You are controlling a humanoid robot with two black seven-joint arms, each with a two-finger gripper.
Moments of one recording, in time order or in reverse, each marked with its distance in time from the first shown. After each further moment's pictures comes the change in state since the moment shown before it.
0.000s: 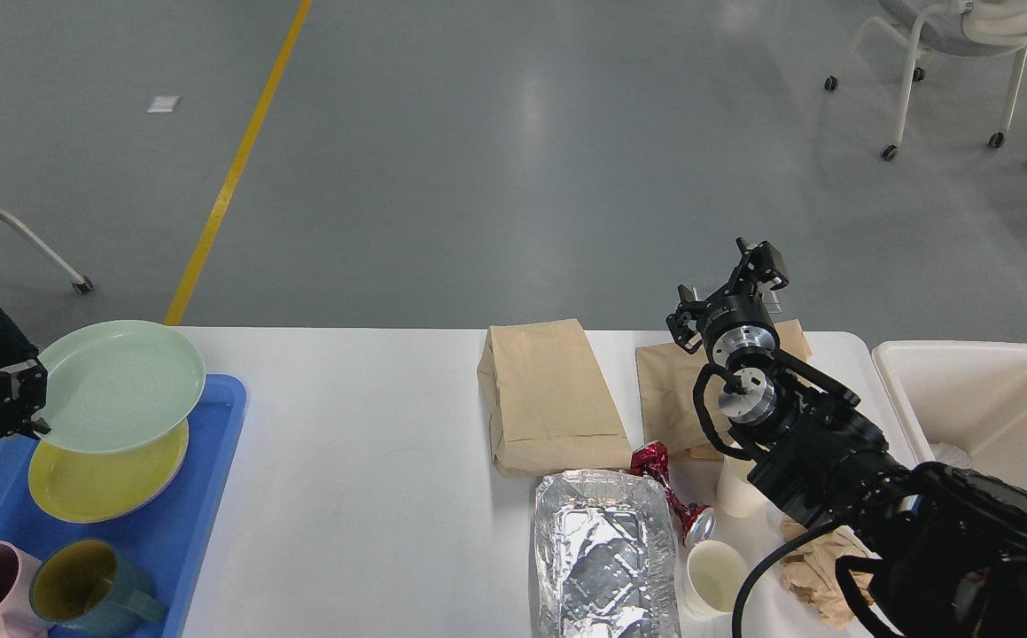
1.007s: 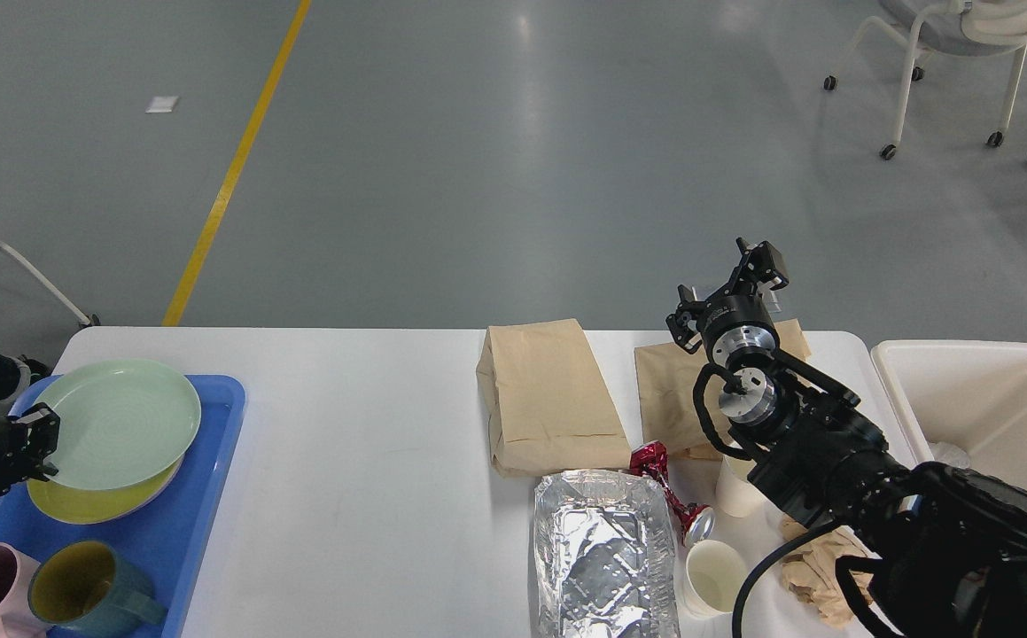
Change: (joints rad) left arm 0.184 -0.042 -0.101 0.023 -0.008 0.164 0.003; right arm 0.000 0.000 0.000 0.000 0.000 0.000 0.000
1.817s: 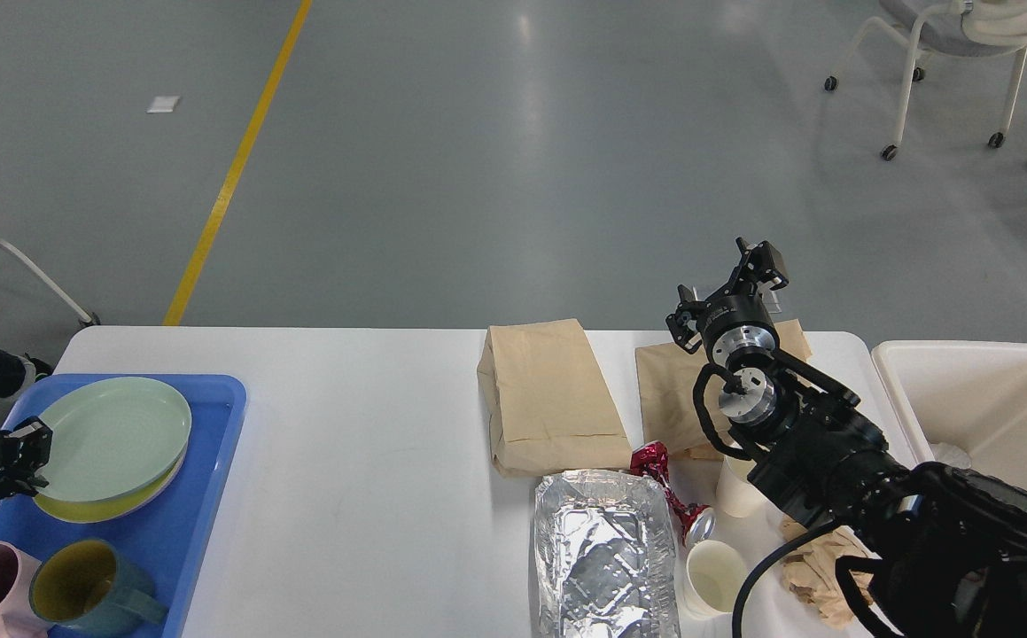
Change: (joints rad) left arm 0.026 0.000 0.004 0.000 0.002 0.052 -0.001; right arm 0.000 0.000 0.000 0.000 0.000 0.000 0.000
